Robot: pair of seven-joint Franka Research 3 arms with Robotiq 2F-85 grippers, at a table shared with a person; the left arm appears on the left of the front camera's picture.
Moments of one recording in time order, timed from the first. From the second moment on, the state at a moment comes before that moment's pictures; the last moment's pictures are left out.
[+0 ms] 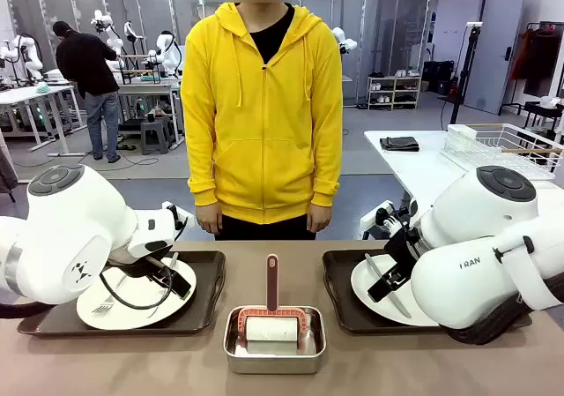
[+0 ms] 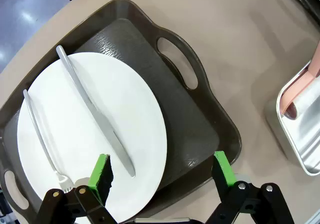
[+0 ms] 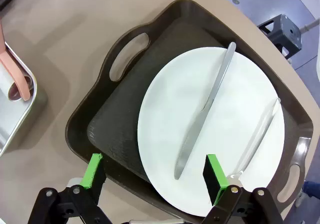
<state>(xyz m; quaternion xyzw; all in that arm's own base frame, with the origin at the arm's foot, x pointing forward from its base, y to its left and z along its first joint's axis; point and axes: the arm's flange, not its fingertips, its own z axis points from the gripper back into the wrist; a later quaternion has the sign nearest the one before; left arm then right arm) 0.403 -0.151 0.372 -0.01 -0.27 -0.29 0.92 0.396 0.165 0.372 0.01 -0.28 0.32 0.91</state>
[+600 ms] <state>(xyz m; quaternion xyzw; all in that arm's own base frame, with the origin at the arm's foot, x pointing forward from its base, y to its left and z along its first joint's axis) 0.403 -0.151 0.372 -0.01 -0.27 -0.29 0.92 0.397 0.164 0.372 0.01 -0.28 0.32 0.91</state>
